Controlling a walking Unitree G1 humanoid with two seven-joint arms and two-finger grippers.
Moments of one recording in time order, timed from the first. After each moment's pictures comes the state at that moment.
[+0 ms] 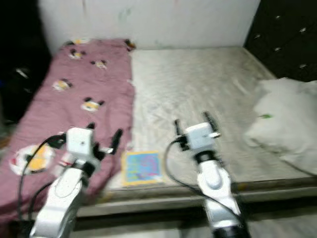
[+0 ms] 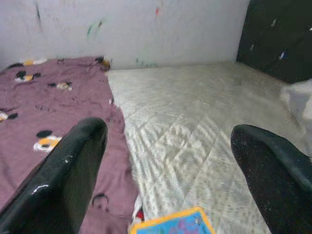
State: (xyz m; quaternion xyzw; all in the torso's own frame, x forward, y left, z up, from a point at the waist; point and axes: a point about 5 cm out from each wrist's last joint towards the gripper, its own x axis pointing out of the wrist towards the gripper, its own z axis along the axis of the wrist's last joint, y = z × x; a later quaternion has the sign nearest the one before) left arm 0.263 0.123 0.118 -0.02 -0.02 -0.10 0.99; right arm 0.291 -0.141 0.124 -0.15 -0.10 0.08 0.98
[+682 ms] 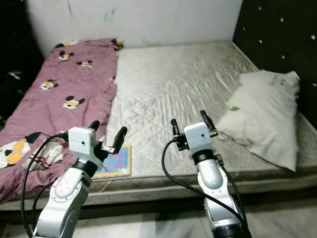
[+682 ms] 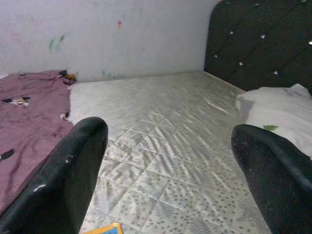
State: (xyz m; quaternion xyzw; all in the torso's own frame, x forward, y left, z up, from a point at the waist) left arm 0.263 0.116 0.127 -0.03 -0.05 -0.14 0.99; right arm 0.292 -0.143 0.126 -0.15 -0.10 0.08 0.98
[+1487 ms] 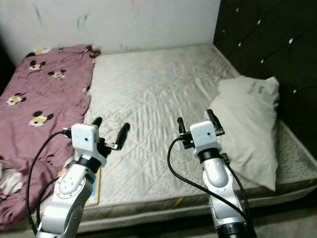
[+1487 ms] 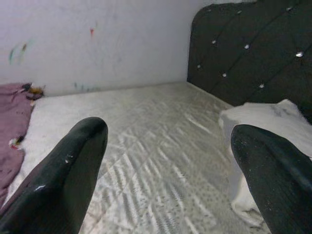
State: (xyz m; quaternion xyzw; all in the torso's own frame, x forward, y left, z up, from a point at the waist) left arm 0.268 0.111 0.131 -0.03 -0.05 -0.13 0.99; right arm 0.294 -0.148 0.126 -0.15 -0.10 0.07 0.98
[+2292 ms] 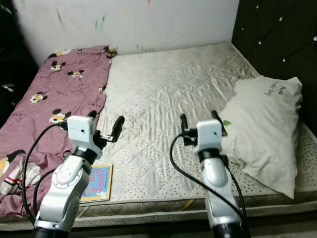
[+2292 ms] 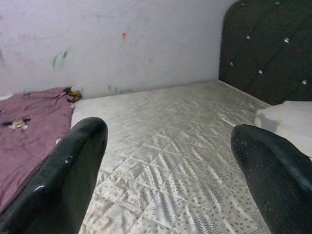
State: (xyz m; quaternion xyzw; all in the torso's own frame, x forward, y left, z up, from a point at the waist) left arm 0.282 0.119 0.137 -0.03 -0.06 -0.11 0.99; right arm 0.300 -0.148 0.131 -0.08 -0.11 0.05 0.99
